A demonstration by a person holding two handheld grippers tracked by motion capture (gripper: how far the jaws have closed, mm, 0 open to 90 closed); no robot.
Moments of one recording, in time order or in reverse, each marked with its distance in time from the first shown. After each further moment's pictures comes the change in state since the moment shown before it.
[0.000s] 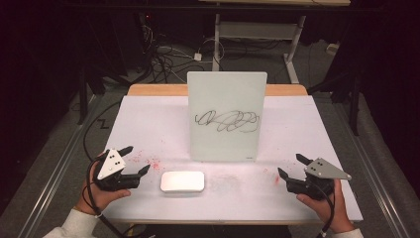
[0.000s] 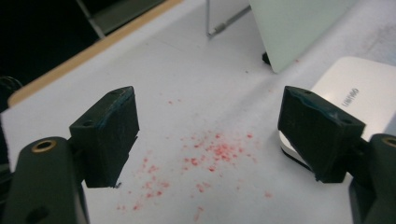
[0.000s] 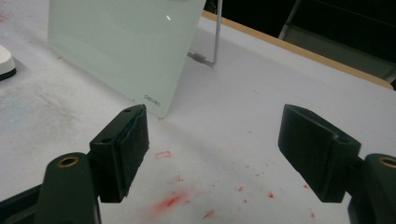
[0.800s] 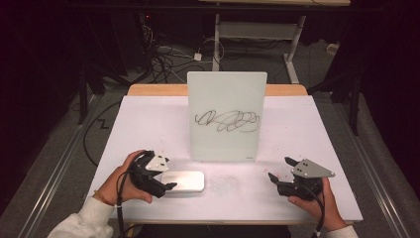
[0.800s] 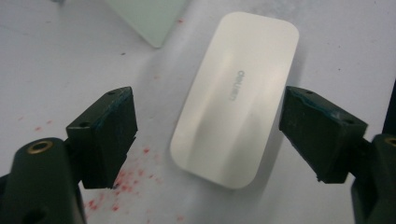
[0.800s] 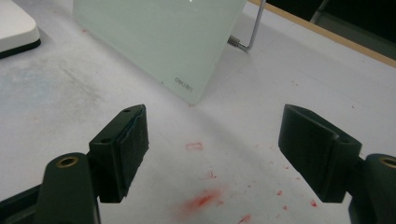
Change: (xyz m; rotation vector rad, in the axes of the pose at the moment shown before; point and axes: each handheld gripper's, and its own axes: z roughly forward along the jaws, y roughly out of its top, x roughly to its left) left arm -0.048 0.060 0.060 0.379 -0.382 0.254; right arm 0.014 -0.001 0.018 0.070 0.079 -0.066
